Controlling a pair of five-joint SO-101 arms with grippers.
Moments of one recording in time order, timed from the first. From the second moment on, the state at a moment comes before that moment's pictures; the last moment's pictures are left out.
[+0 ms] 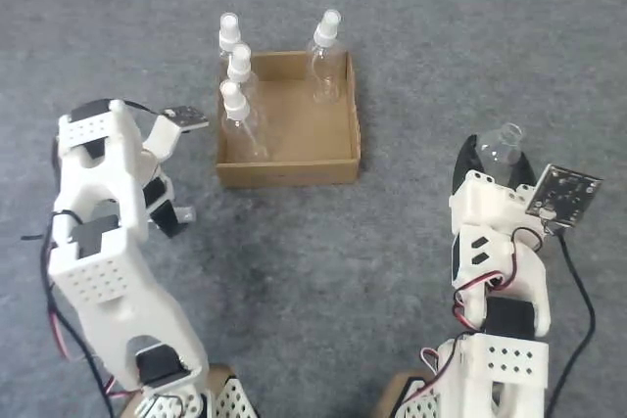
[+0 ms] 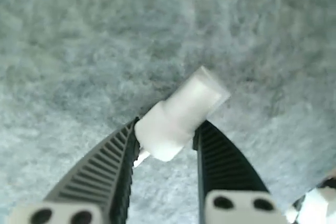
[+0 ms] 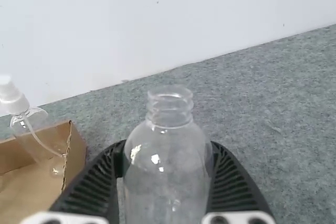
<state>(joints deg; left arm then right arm) -25.7 30.6 -0.7 89.5 -54.3 4.2 -77.8 79.6 22.2 -14.1</state>
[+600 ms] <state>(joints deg) -25.7 30.6 -9.1 96.3 -50.3 4.2 -77.8 79.6 22.2 -14.1</state>
